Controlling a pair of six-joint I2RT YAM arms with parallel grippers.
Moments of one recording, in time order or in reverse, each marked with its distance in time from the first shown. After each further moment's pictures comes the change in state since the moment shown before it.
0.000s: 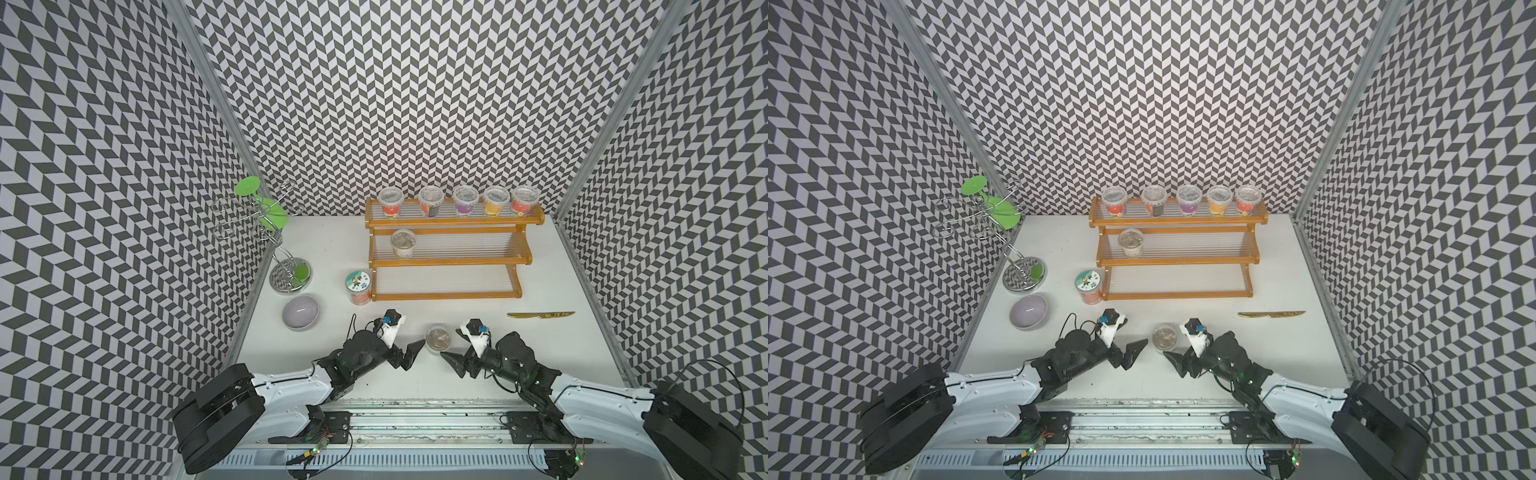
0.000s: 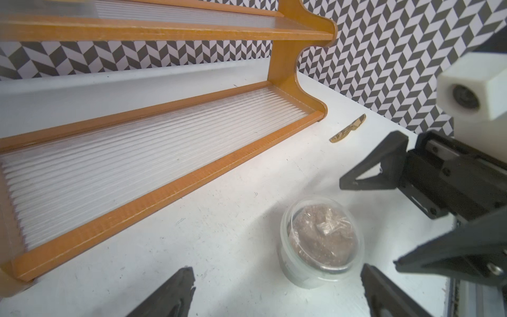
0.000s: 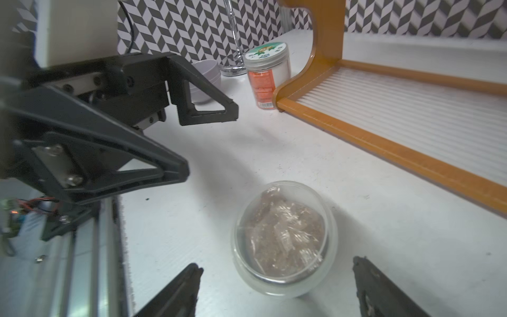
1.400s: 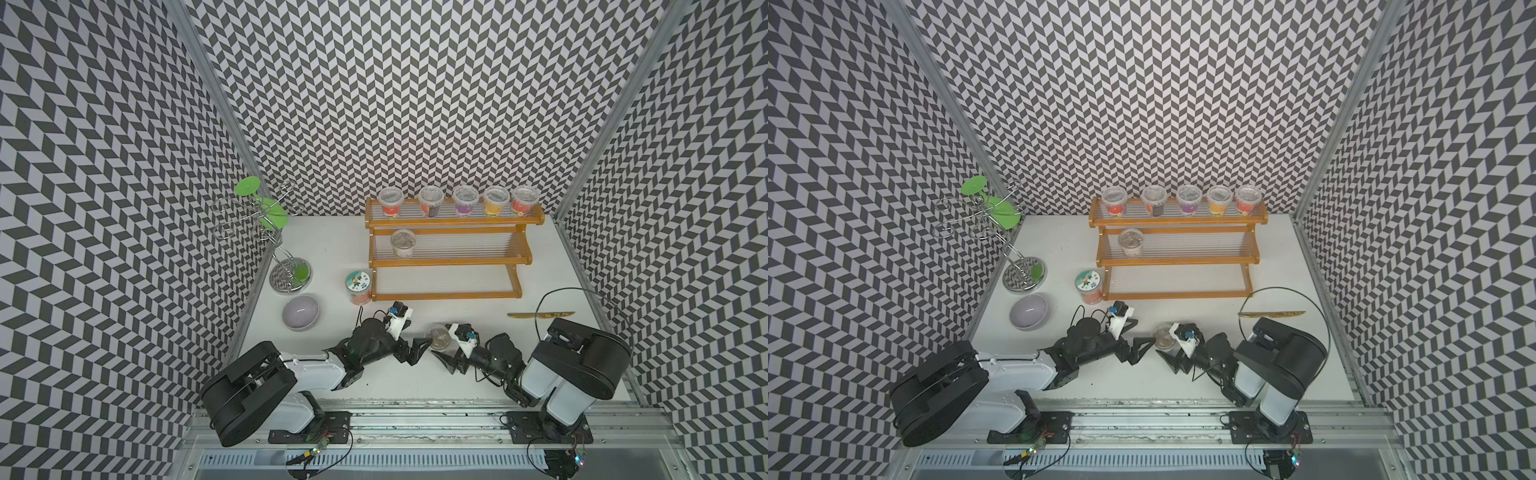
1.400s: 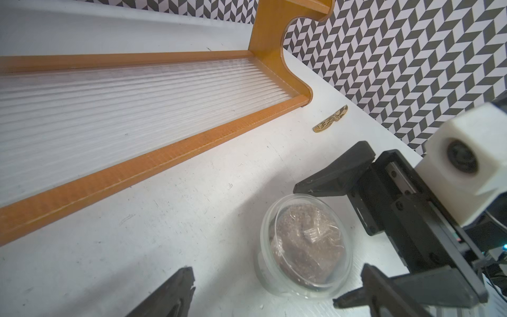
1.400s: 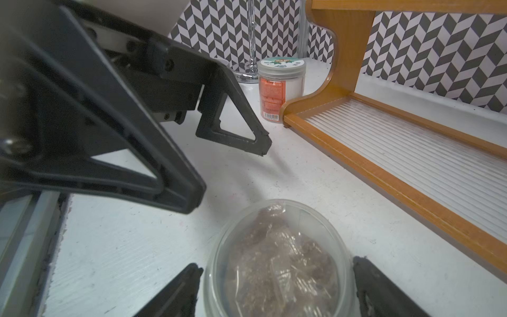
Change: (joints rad) left arm 0.079 0.199 0.102 0.021 0.201 -0.135; right arm -0.004 0.687 0.010 0.778 -0.063 -0.123
